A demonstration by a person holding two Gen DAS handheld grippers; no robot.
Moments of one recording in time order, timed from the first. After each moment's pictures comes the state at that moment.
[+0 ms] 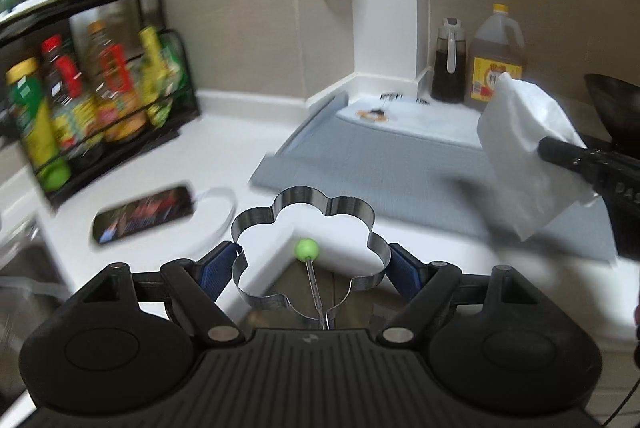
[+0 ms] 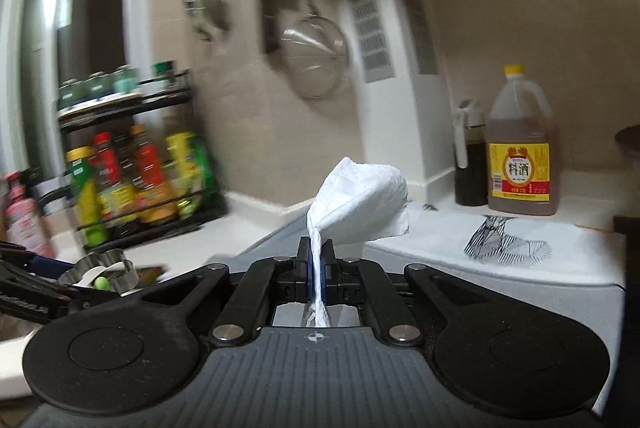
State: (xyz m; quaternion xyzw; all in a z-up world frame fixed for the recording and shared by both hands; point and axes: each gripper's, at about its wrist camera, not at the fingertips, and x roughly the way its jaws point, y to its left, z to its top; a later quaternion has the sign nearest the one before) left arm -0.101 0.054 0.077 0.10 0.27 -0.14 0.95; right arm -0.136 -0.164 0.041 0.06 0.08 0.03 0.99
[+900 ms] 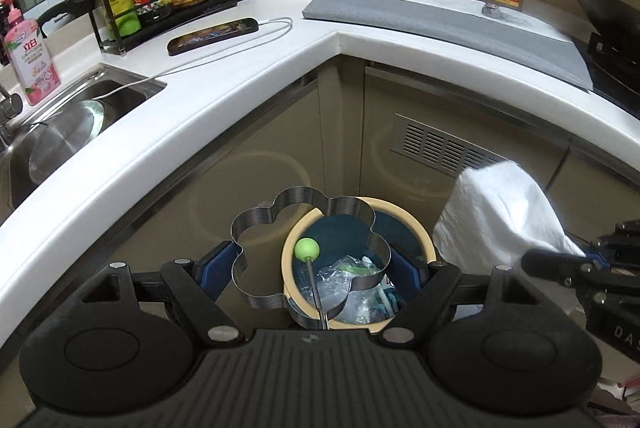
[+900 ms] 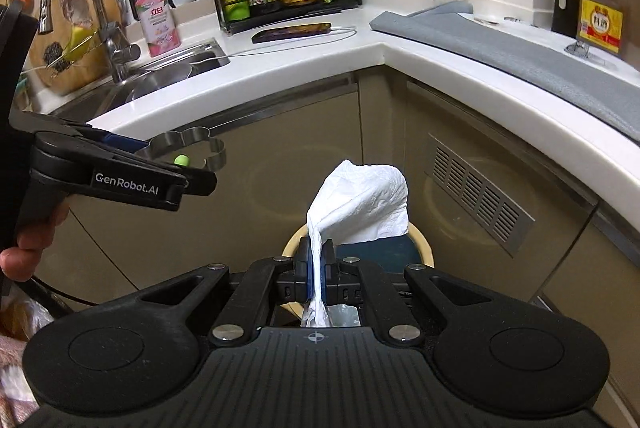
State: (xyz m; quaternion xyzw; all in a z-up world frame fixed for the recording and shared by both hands) left arm -0.272 0.144 -0.011 0.10 0.37 -0.10 0.92; right arm -0.306 -0.002 -0.052 -0.01 0.31 0.12 0.94
